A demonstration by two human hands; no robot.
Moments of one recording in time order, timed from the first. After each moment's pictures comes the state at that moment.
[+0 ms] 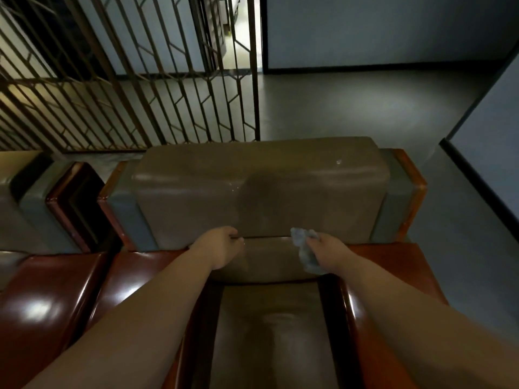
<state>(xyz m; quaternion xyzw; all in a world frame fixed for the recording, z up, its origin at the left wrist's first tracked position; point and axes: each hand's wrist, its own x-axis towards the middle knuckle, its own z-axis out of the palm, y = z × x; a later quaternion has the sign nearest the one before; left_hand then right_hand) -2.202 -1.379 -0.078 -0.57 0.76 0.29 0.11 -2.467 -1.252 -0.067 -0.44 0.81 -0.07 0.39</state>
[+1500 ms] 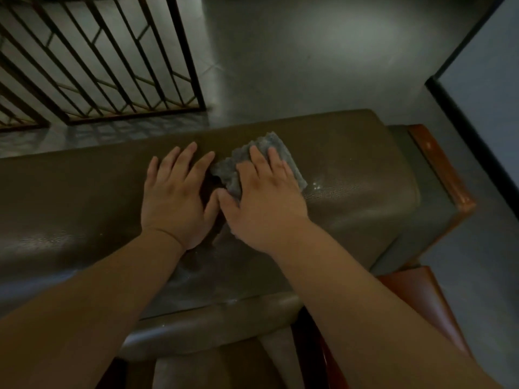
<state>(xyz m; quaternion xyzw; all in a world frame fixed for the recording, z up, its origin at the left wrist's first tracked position) -2.458 -1.637 -0.172 -0.45 0.89 0.00 -0.08 -2.614 -1.547 -0.137 -0.60 0.79 -0.09 0.14</state>
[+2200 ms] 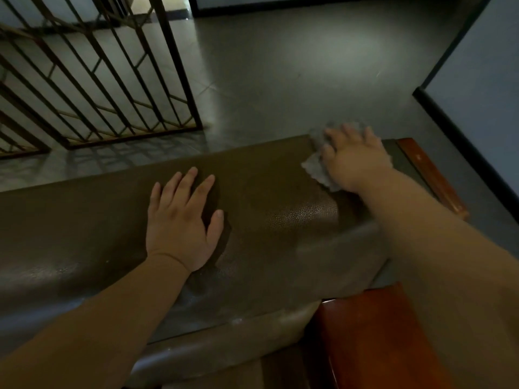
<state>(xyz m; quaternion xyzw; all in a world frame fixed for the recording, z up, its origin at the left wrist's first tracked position) -2.457 -1.637 -0.172 -0.46 0.89 -0.01 -0.08 -2.795 -1.570 -0.145 -0.49 0.87 0.03 0.09</state>
